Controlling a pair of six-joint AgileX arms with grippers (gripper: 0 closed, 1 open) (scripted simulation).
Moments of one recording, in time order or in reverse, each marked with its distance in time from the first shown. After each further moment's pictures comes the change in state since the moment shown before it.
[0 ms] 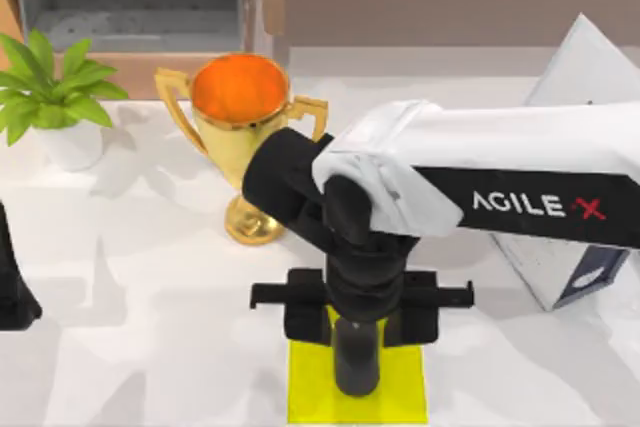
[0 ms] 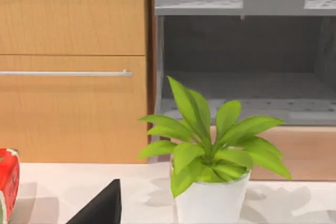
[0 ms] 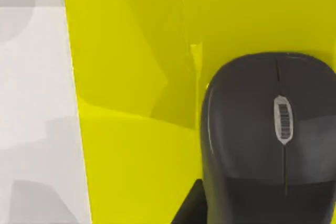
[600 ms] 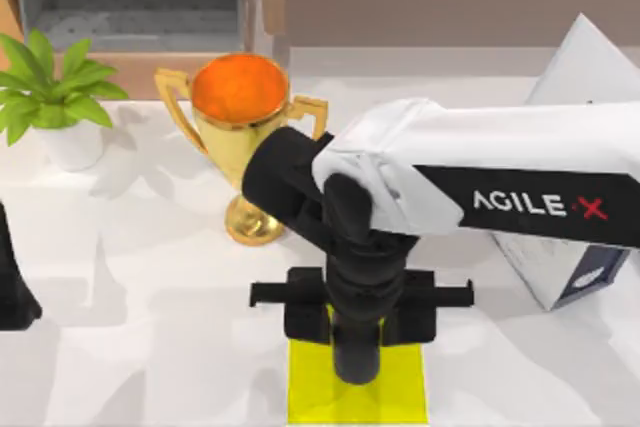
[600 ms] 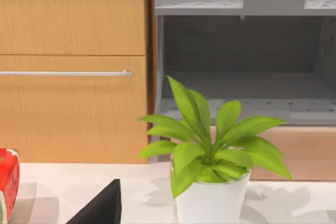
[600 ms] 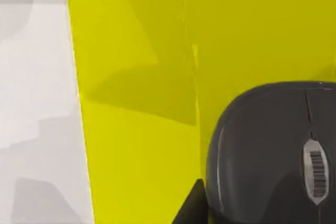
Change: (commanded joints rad) left arm 0.000 0.000 0.000 0.000 0.000 0.000; right arm 0.000 0.000 0.000 0.000 0.000 0.000
